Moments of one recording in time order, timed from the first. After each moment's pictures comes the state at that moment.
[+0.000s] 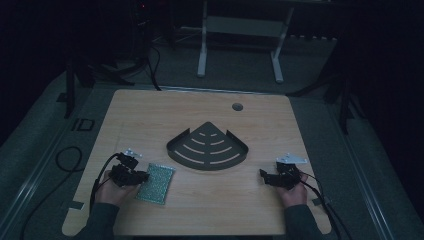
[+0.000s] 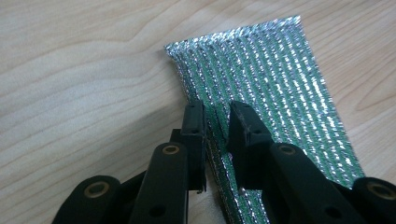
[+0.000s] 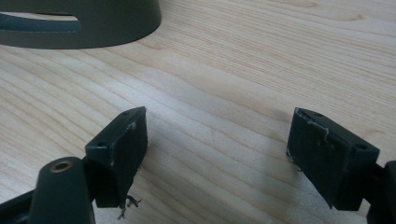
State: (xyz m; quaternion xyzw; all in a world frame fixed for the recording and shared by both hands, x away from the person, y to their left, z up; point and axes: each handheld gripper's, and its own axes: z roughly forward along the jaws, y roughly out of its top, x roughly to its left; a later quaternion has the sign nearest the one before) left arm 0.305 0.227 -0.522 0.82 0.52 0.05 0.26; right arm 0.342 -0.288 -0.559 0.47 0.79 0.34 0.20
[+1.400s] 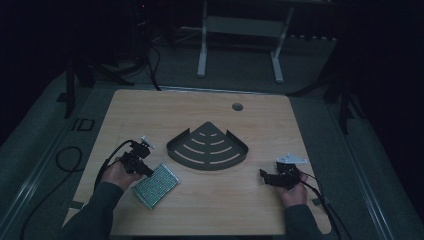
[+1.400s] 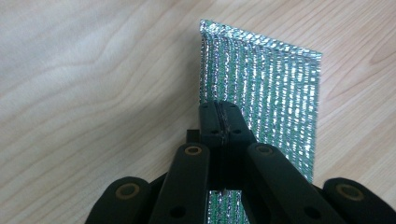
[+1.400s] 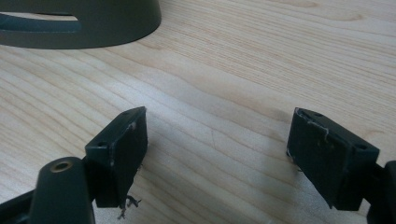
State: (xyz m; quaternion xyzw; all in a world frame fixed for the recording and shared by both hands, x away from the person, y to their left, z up) left arm 0.343 0.201 -0.491 0.87 0.47 -0.02 0.16; right arm 0.342 -0.288 -0.559 0.47 0.79 0.34 0.20
